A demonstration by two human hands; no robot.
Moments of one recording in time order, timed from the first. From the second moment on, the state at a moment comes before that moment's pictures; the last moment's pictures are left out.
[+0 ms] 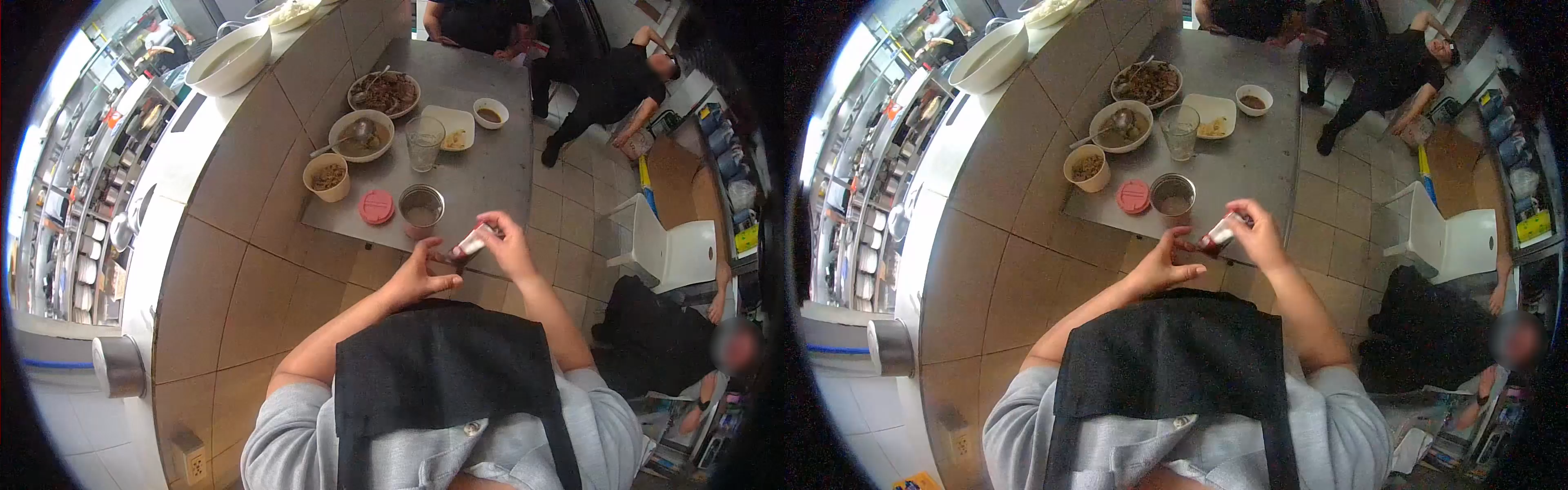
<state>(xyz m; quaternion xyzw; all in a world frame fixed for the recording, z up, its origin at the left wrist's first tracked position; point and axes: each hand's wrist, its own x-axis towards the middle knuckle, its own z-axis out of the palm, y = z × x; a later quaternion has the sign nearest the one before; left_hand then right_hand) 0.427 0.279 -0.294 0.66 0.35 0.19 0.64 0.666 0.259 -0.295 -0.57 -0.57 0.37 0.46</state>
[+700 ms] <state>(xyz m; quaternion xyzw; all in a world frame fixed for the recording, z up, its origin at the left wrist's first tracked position) 0.424 0.281 -0.307 0.67 0.27 0.18 0.67 0.611 0.240 -0.239 -0.55 -0.70 0.38 0.27</state>
